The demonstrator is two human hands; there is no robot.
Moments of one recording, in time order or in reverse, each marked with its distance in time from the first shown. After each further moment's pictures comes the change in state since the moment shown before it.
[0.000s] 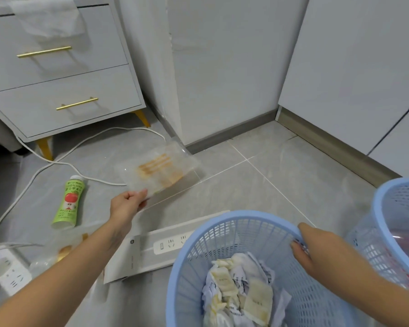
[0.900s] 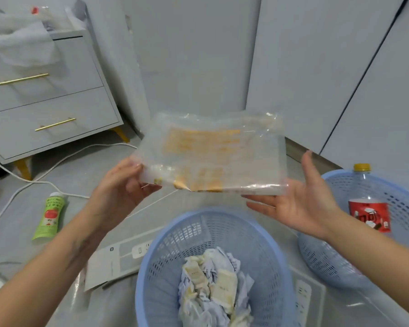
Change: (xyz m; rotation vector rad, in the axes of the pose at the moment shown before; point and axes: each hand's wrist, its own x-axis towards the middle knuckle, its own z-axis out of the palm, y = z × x) left_hand -0.176 0.135 0.041 -0.315 -0.870 0.275; right_hand -0.001 0.027 -0.079 2.028 -0.351 0.039
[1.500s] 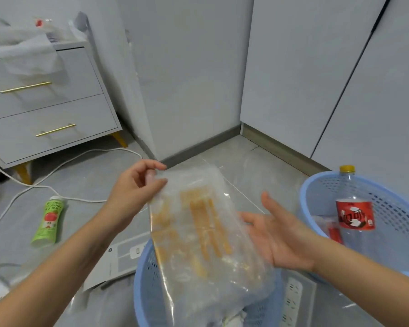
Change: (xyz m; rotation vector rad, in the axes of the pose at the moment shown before) left_hand -0.003 -0.009 0.023 0.534 0.182 0.072; right_hand -0.031 0.041 0.013 -0.209 -0.336 0.246
